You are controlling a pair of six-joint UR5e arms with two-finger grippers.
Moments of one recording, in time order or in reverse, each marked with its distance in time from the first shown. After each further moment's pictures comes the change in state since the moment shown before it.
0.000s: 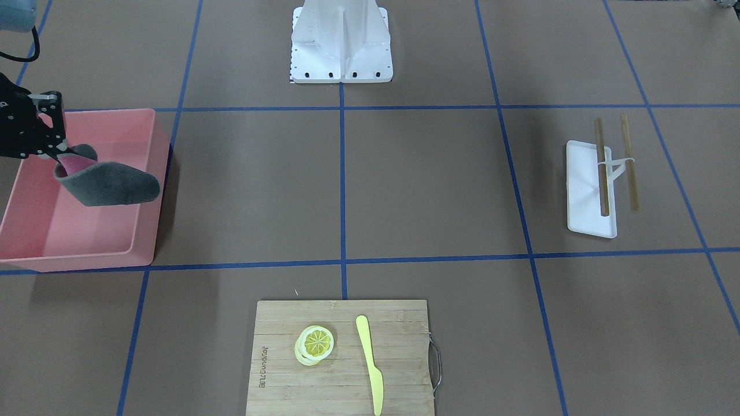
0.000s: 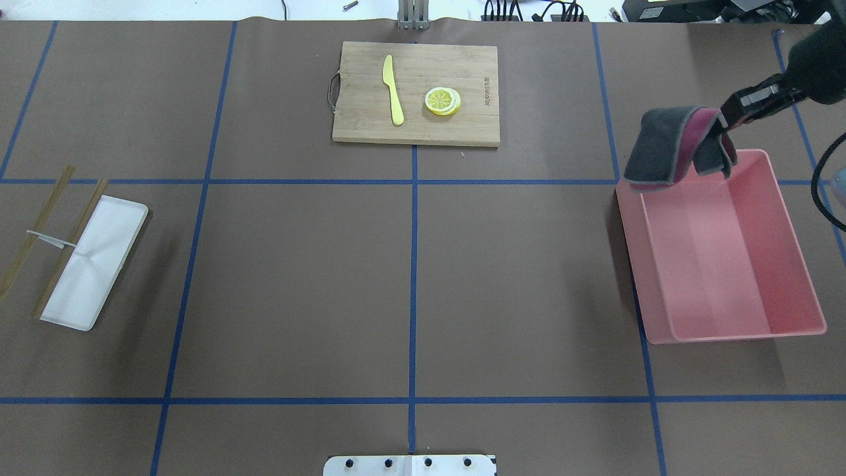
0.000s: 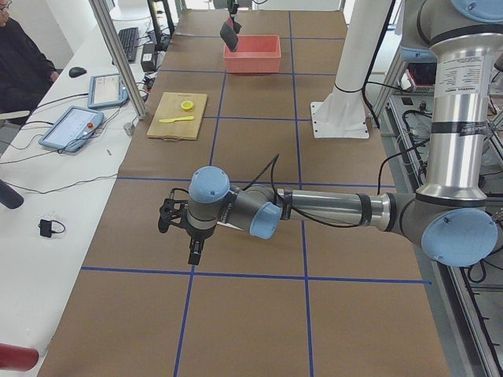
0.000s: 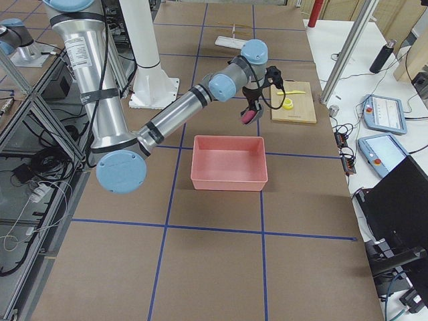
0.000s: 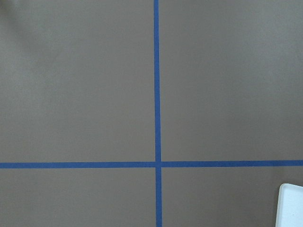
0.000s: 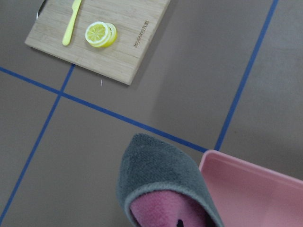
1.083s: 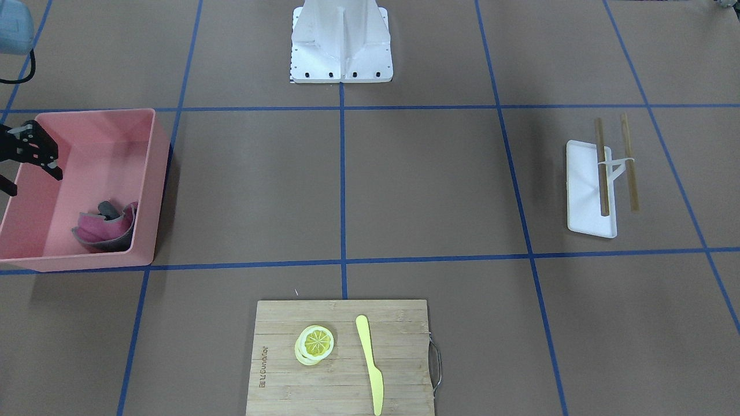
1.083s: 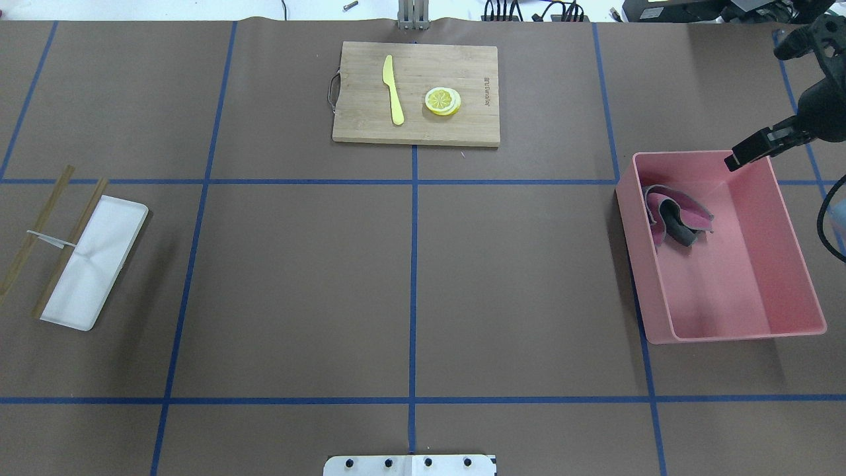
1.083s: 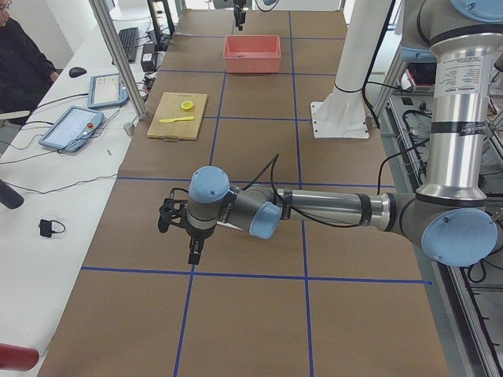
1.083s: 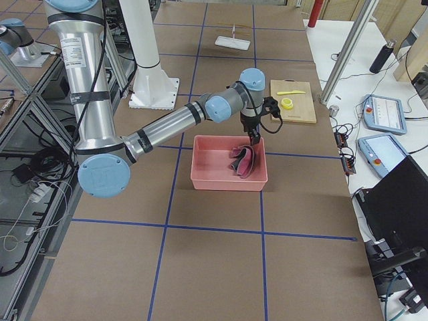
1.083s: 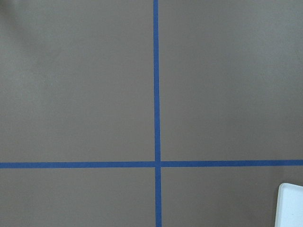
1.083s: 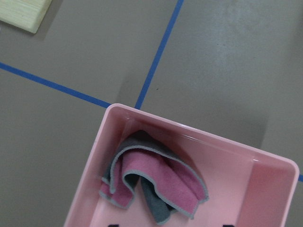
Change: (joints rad) left arm 0.000 -0.002 0.001 0.000 -0.001 0.000; right arm -0.024 -0.061 -0.092 0.013 -0.183 -0.080
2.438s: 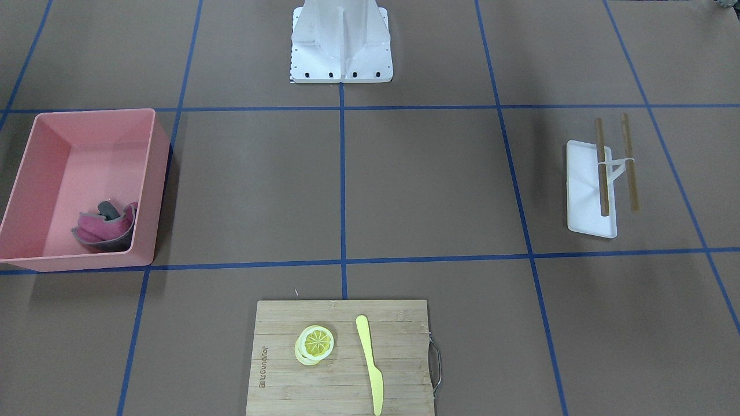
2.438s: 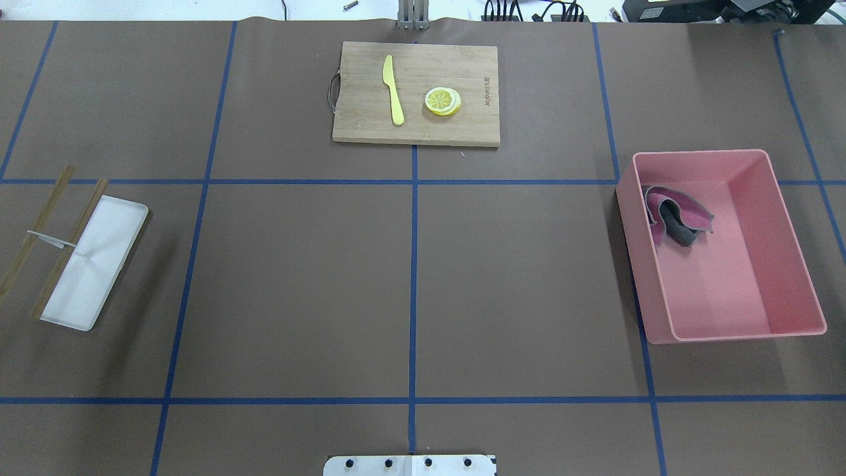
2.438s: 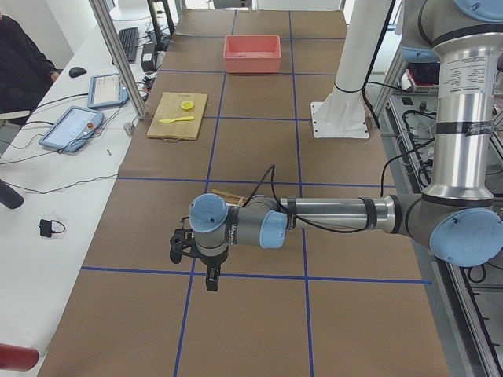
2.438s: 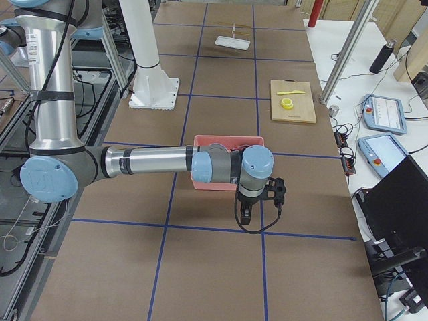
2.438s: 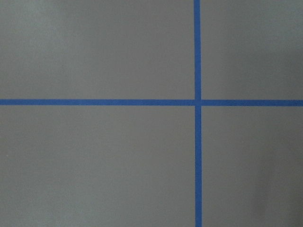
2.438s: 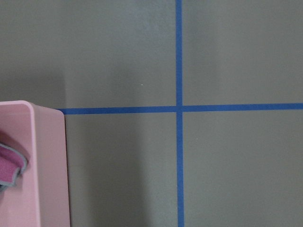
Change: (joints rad) left arm -0.025 0.028 0.047 0.247 -0.060 0.200; right arm 0.416 -0.117 -0.295 -0.192 0.125 -0.272
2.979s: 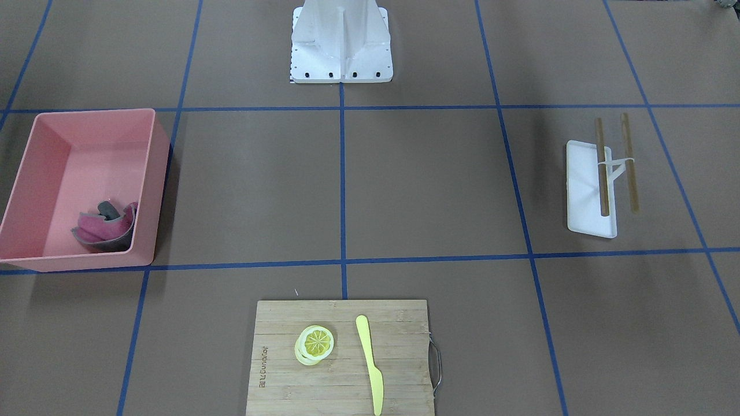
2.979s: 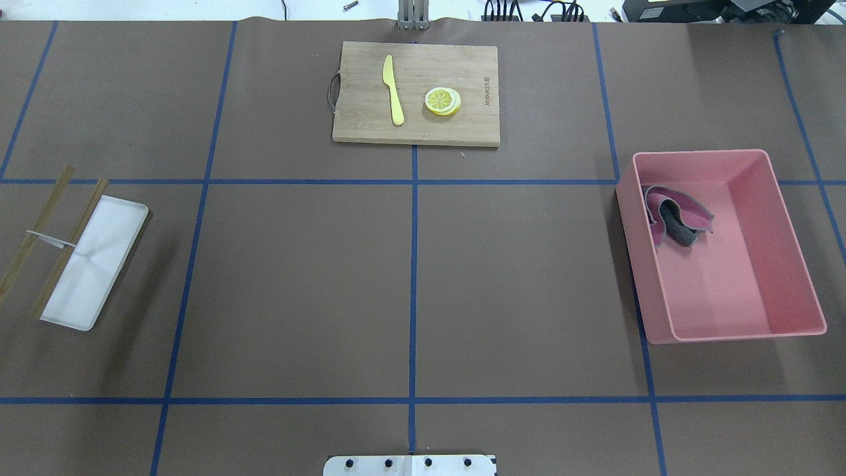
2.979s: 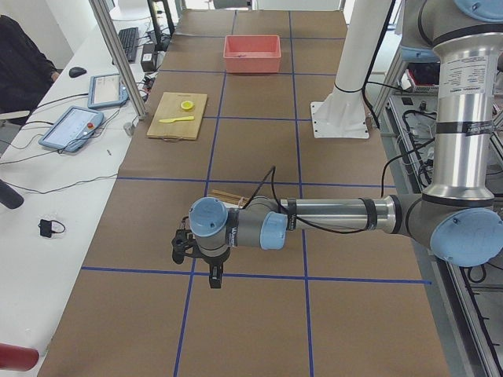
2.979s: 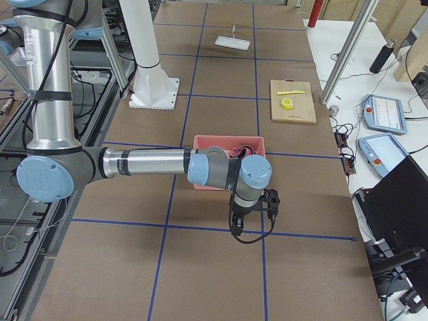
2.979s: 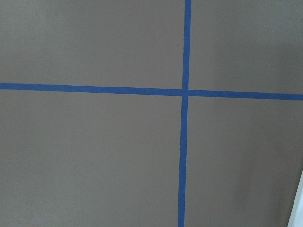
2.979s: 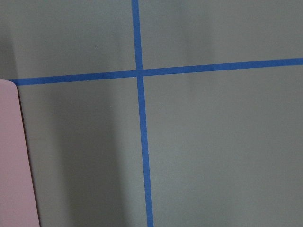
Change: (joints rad) left arm 0.001 0.000 0.003 0.001 -0.019 -0.002; right arm 0.005 -0.004 -0.002 -0.033 -0.052 -0.051
